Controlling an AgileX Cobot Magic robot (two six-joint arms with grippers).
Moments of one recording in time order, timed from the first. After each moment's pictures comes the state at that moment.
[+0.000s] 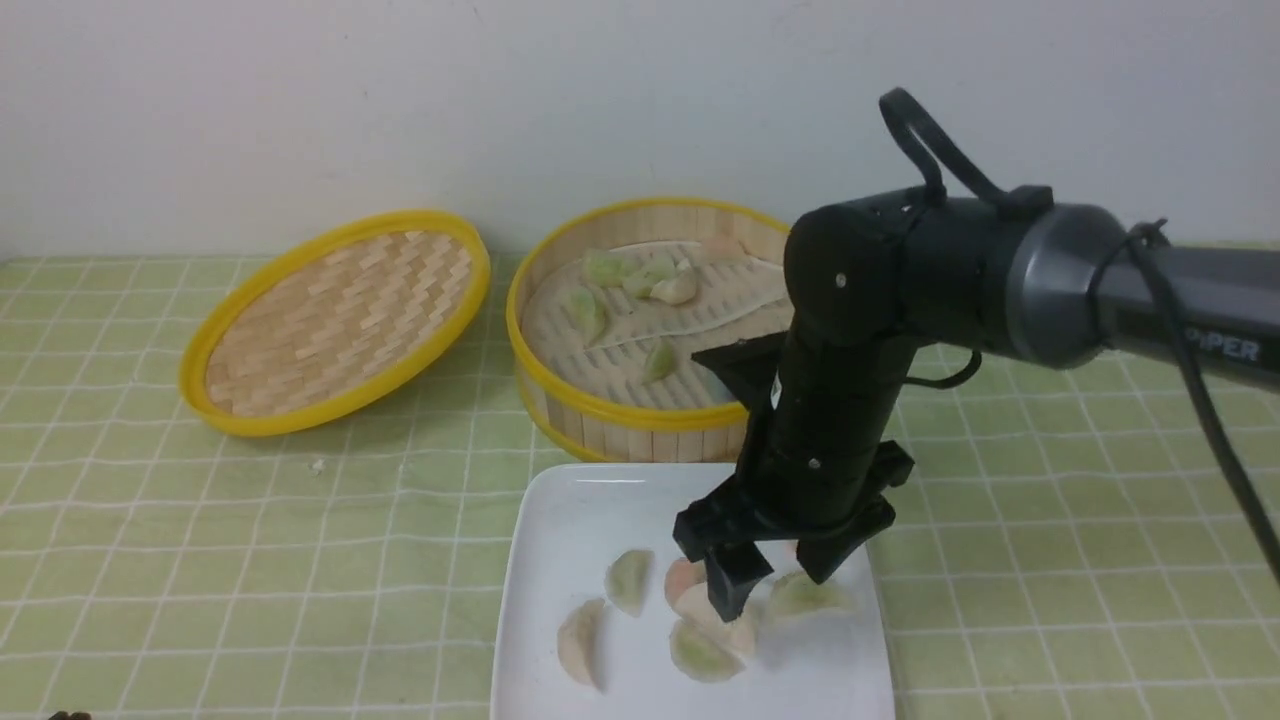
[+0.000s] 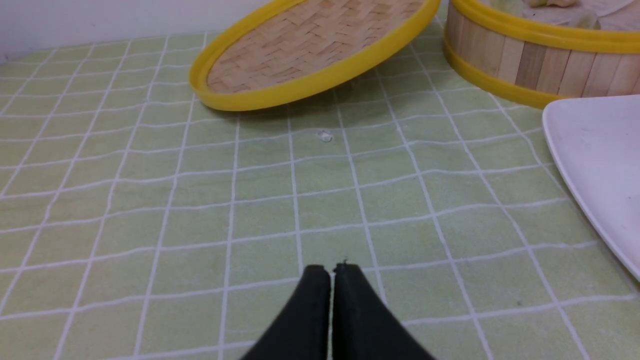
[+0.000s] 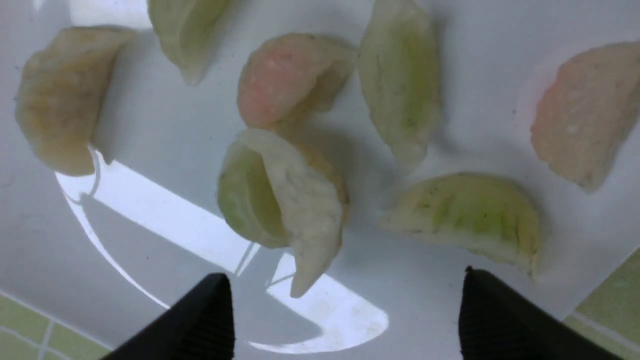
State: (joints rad) right arm 0.61 1.97 -1.49 0.20 1.21 0.06; left arm -0.04 -0.01 0.03 -0.07 0.38 0.08
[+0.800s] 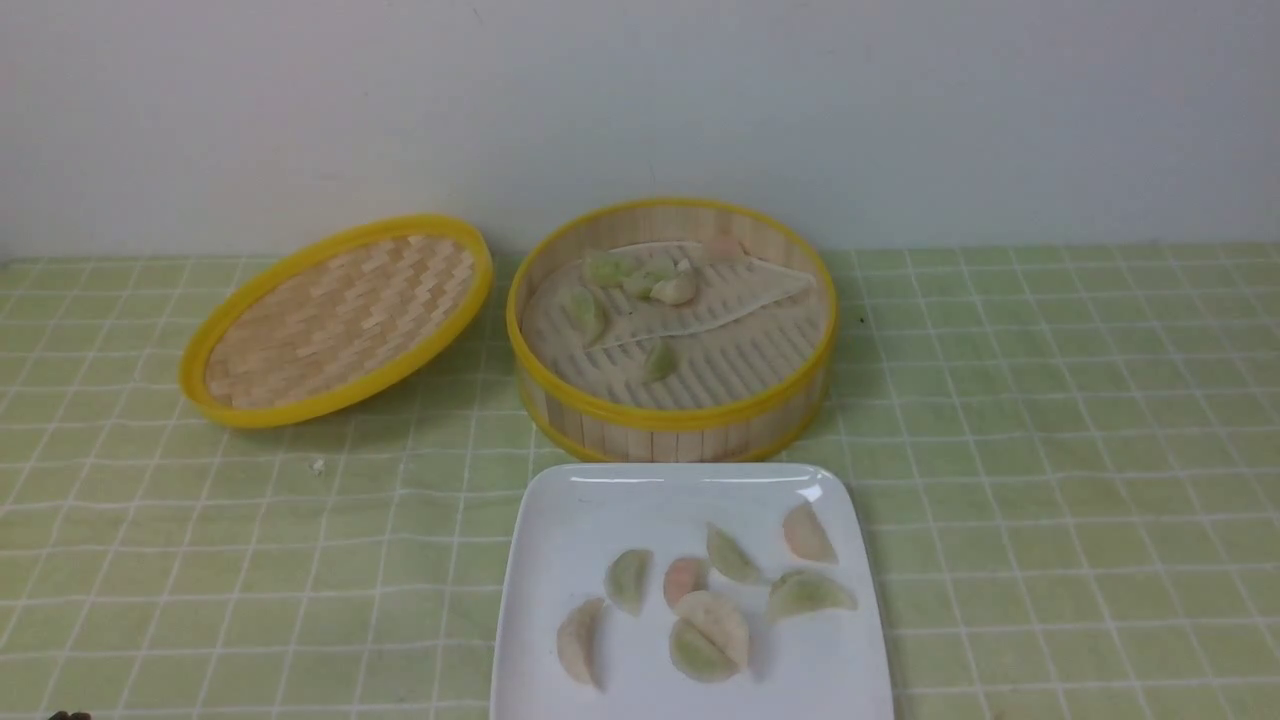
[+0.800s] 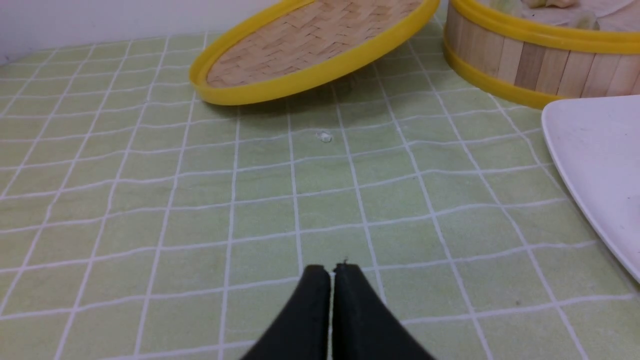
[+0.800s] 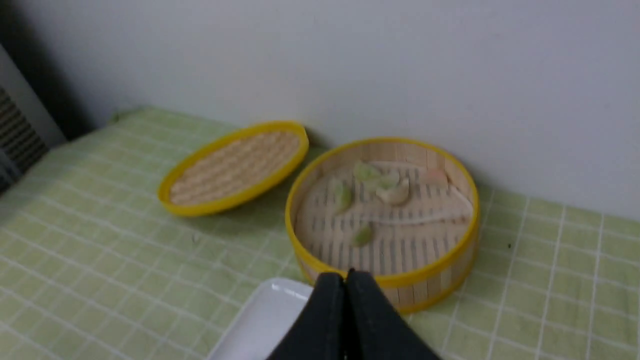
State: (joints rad) right arm 0.61 0.70 -1.07 -0.08 0.84 0.28; left arm -0.04 -0.01 0.03 -0.07 0.38 0.08
